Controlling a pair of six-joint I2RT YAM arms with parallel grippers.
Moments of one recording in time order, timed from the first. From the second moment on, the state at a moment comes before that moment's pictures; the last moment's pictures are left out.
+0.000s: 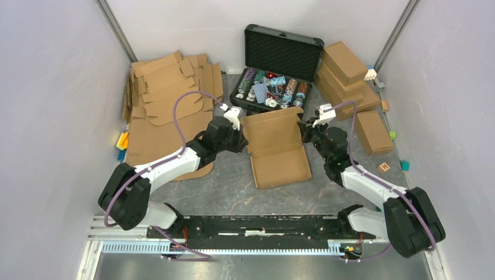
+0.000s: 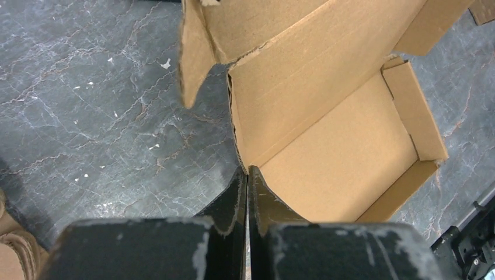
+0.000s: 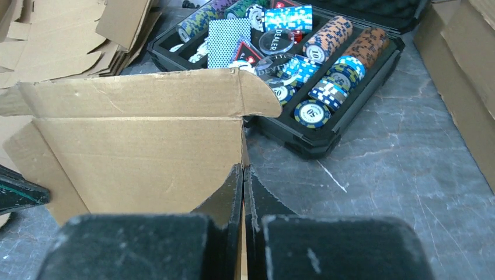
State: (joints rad) left arm -0.64 1.41 0.79 0.04 0.10 -0.37; right arm 0.39 1.20 0.46 0.64 -0.03 0.16
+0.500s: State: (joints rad) left arm -0.82 1.35 0.69 0.10 -0.12 -0.36; right arm 0.58 1.02 0.27 0.59 0.33 0.18
